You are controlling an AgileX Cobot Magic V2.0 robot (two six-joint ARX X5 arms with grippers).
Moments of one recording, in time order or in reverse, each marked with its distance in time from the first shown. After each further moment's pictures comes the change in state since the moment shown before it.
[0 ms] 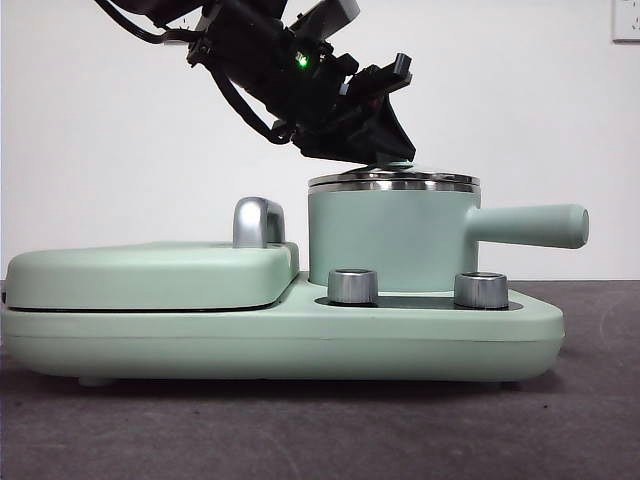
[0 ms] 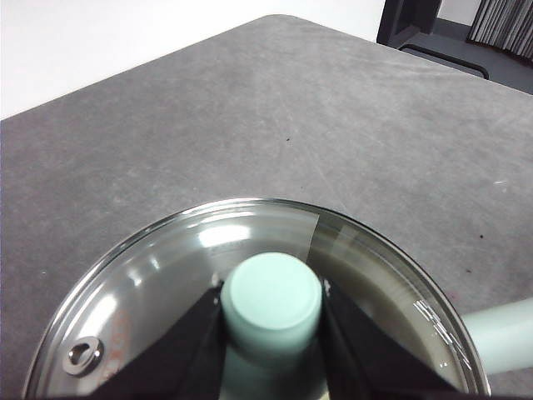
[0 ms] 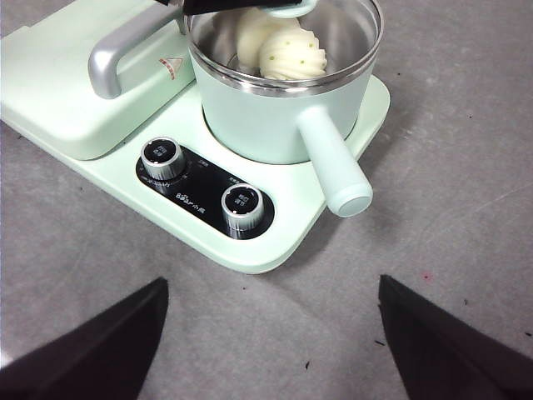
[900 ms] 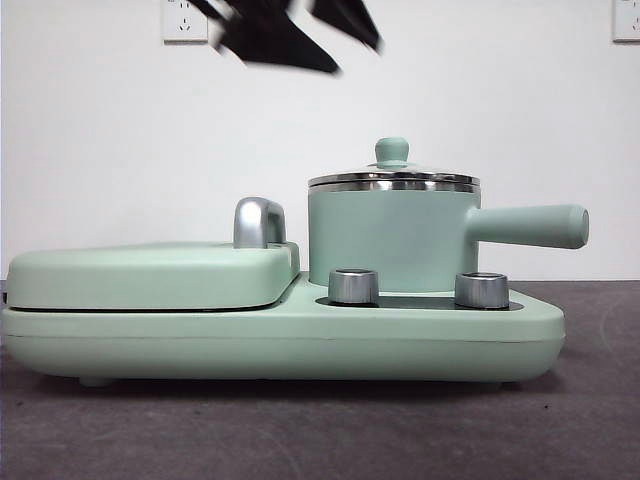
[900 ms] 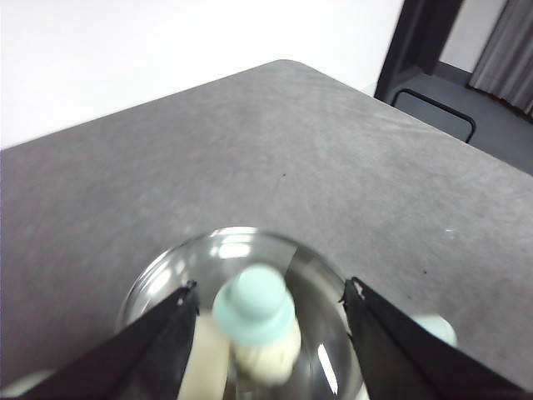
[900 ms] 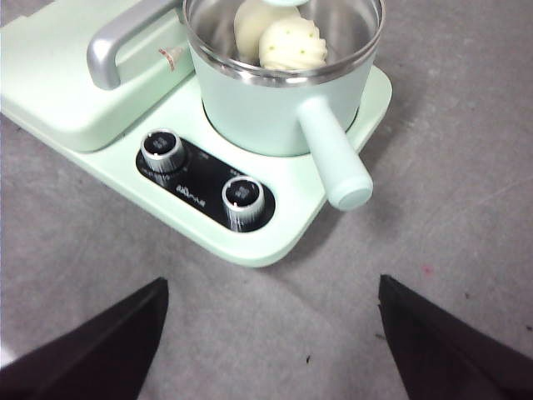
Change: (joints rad) left arm 0.035 -0.317 -0.007 -0.280 0.003 -0.125; right arm 0.000 0.002 0.000 -0.007 0.000 0.000
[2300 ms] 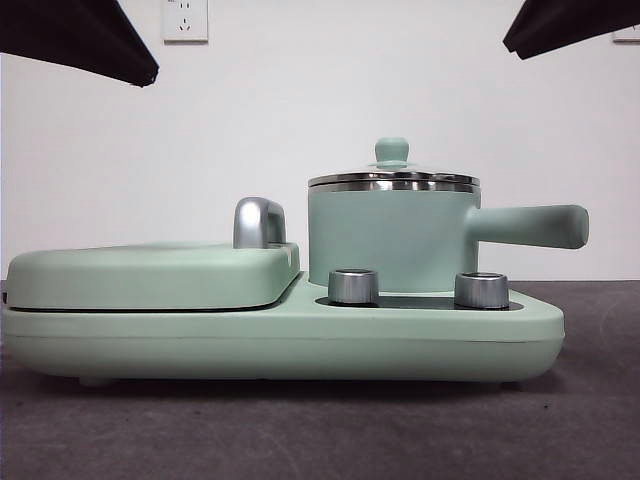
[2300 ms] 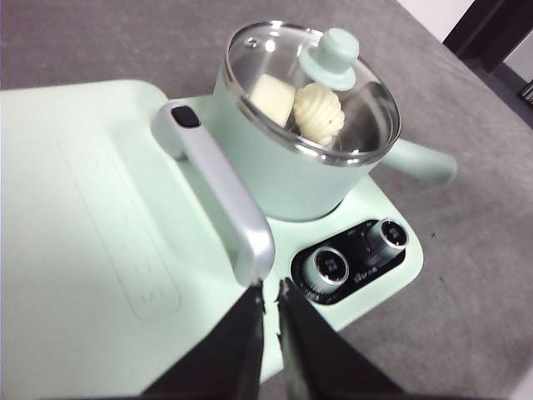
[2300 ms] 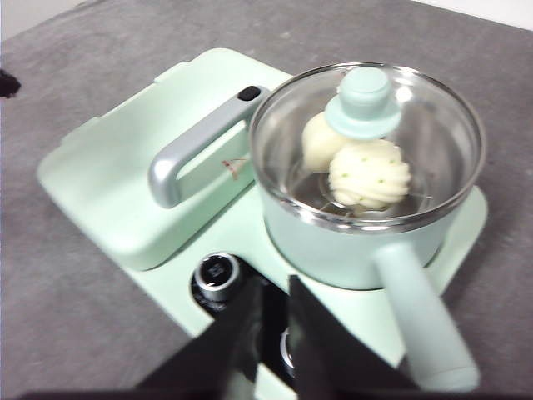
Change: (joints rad) left arm 0.111 -0.606 -0.492 -0.266 0.000 -0.198; right arm 0.000 0.317 0.000 0.423 -0.186 0.025
